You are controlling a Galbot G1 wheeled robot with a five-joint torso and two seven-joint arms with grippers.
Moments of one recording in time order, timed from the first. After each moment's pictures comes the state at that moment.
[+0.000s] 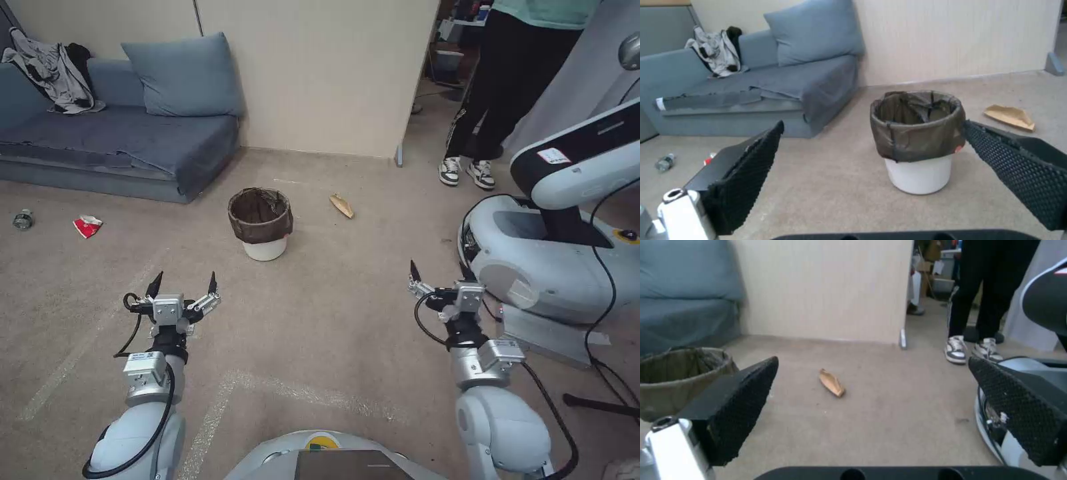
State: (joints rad) left arm 1.74 -1.51 -0.67 -2.38 0.03 0.15 -0.07; right arm -1.64 1.61 0.68 2.32 0.03 -0.12 -0.09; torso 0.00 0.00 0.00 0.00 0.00
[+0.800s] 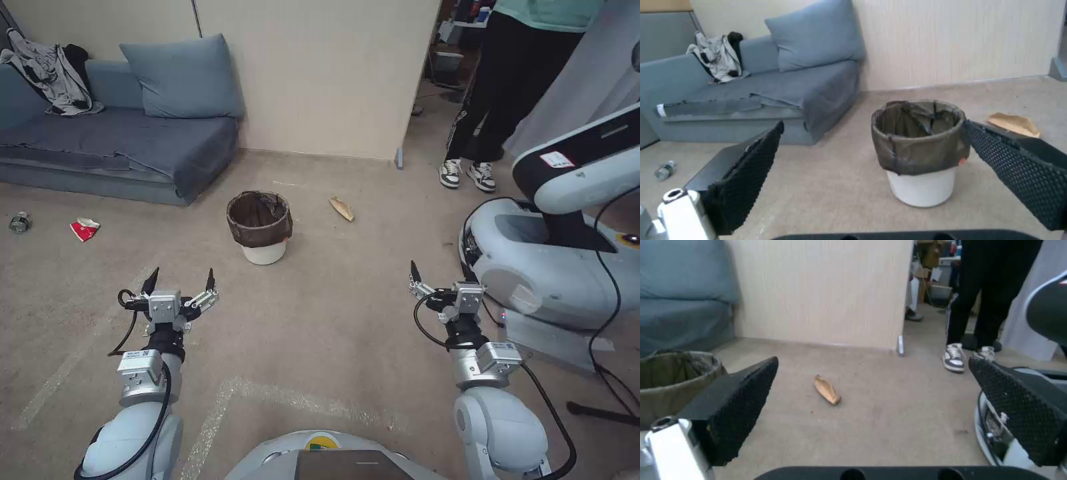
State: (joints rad) left arm 1.74 -1.52 -0.67 -2.43 0.03 0.19 -0.07; right arm -1.64 1.61 0.68 2.31 0.01 -0.09 -0.08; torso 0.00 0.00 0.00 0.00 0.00
